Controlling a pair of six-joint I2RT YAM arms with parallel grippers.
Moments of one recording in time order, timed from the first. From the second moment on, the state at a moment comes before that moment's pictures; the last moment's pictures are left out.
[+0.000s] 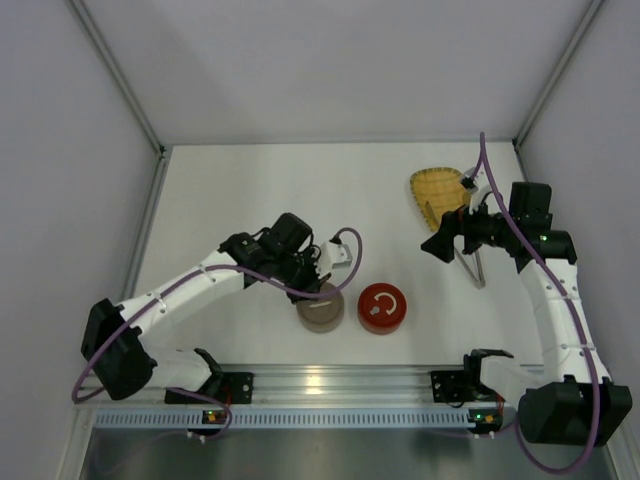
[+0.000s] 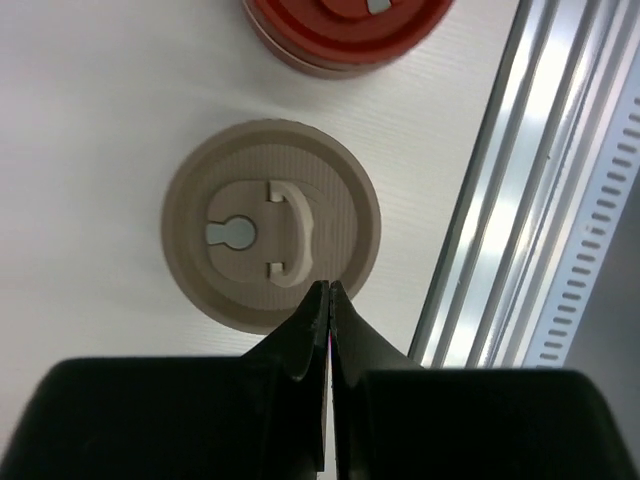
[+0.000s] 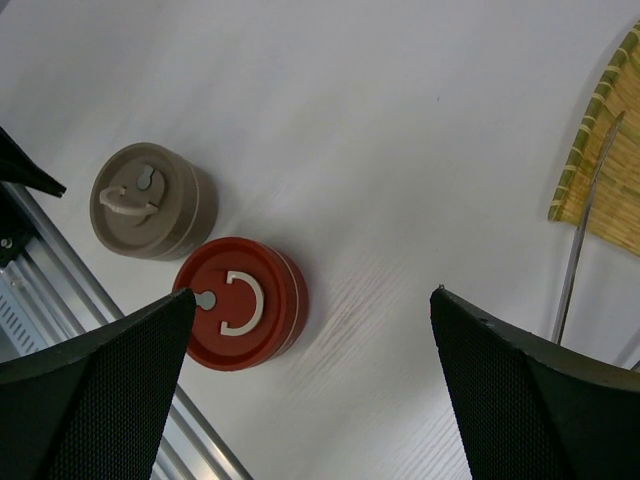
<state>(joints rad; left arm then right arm) -0.81 1.32 1.06 -0.78 0.44 0.36 -0.06 1.04 1.05 -0.77 -0.79 -0.27</state>
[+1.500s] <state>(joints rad) -0.69 1.39 1.17 -0.81 0.47 0.31 -0.06 1.04 1.04 -0.79 -0.76 -0.30</state>
